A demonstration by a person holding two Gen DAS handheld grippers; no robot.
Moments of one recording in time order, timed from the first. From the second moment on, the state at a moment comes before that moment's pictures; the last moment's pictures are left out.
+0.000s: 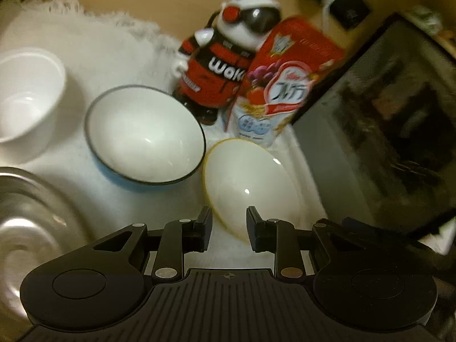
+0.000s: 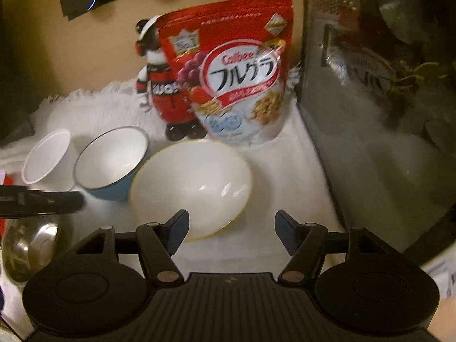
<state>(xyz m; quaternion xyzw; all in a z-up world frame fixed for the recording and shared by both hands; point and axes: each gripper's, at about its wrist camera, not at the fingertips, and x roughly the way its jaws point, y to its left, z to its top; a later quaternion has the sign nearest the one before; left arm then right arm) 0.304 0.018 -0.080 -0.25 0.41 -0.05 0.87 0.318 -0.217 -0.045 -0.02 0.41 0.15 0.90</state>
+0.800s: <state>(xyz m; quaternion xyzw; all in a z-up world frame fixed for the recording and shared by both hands) 0.369 -0.008 -0.135 -0.24 0.48 0.05 0.84 0.457 -0.190 -0.136 0.03 0.51 0.24 0.82</state>
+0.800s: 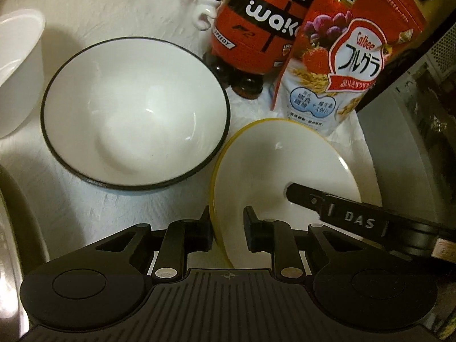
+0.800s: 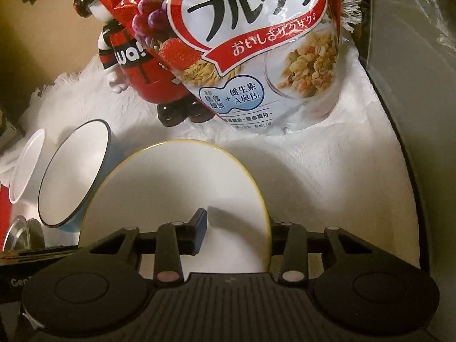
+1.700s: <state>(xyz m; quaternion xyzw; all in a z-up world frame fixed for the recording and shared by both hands) 0.261 0.001 -0.122 -0.19 0.52 -0.01 0.83 0.333 -0.183 -0.120 0.03 0.56 0.26 0.78</state>
